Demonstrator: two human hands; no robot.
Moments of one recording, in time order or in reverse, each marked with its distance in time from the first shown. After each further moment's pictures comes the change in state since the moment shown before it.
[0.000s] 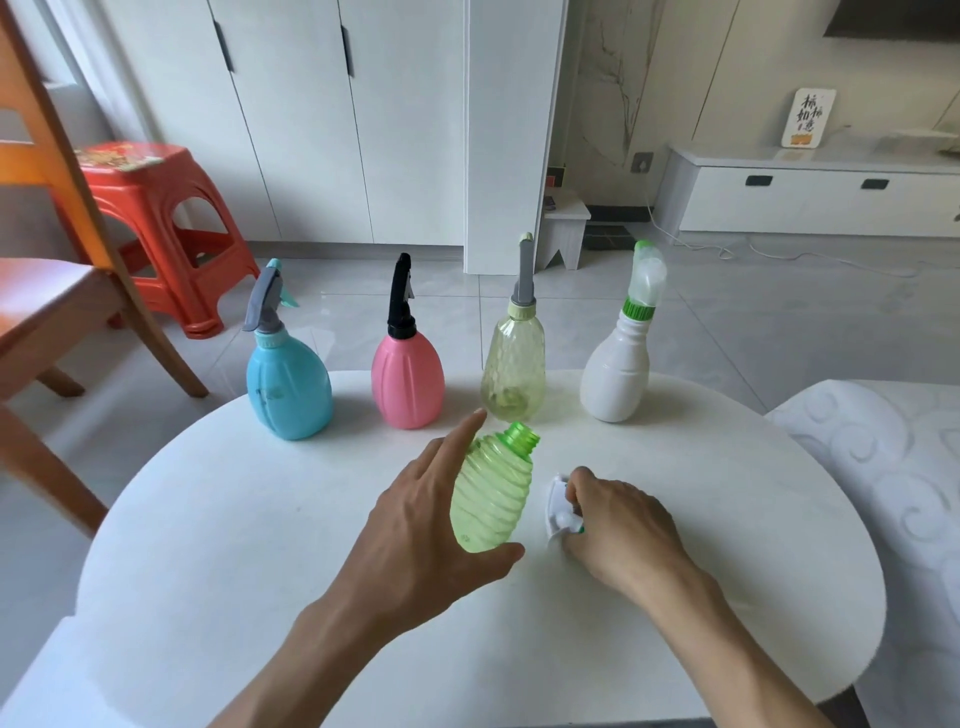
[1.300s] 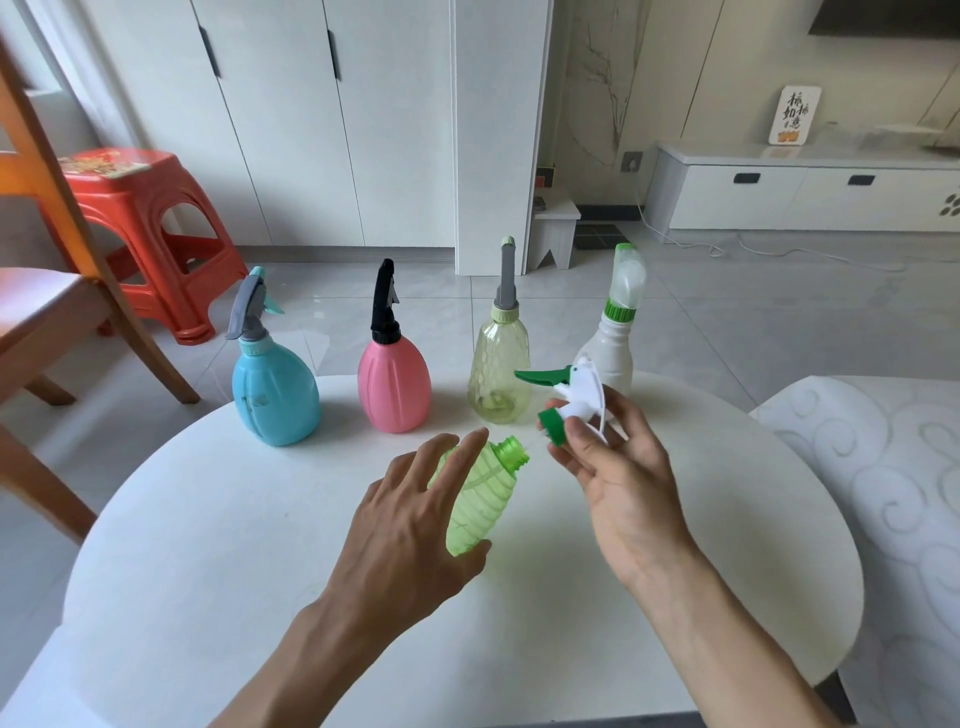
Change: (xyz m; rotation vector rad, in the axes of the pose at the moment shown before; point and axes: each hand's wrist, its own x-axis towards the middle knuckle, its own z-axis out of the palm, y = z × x) left_hand 0.003 0.000 0.011 0.355 -0.010 0.042; right_hand 0.002 -0.009 -0.023 1.819 0.318 -0.096
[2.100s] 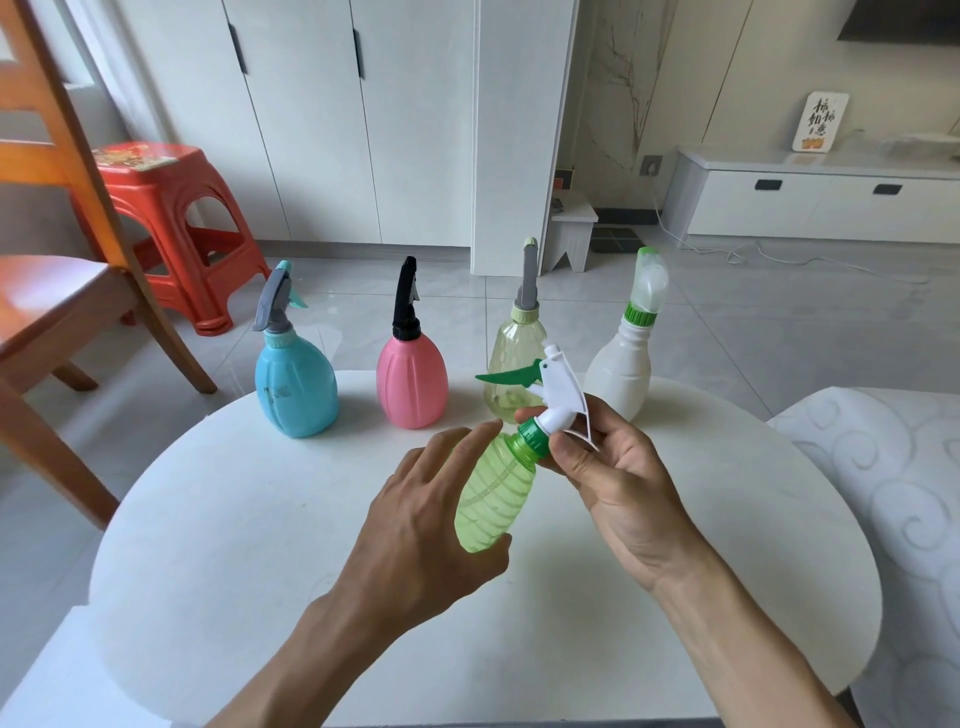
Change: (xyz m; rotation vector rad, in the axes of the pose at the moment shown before) left_hand -0.004 0.004 -0.013 -0.191 0.096 0.017; right_hand 0.003 0.003 0.004 -0.163 -0.378 0.002
